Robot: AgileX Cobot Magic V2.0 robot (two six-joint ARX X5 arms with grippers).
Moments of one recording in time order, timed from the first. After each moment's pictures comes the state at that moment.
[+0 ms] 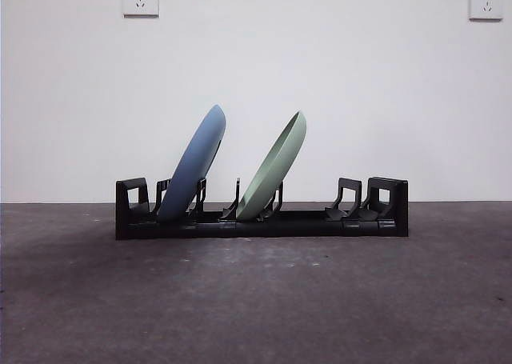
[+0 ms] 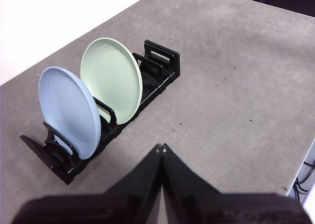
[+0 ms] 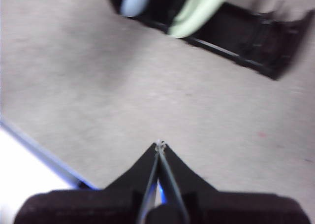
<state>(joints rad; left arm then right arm) -0.72 0.87 1.28 -0.88 0.00 0.11 0.46 1.26 1.72 -1.35 -0.17 -0.04</state>
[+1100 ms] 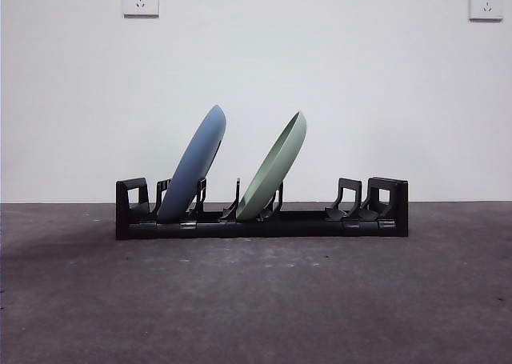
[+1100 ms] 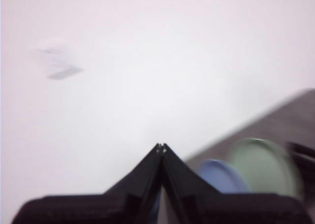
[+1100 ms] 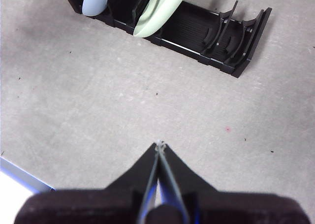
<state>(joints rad) -0.22 0.62 1.11 -0.40 0.08 0.32 0.46 1.26 1.72 -1.35 -0.06 -0.04</state>
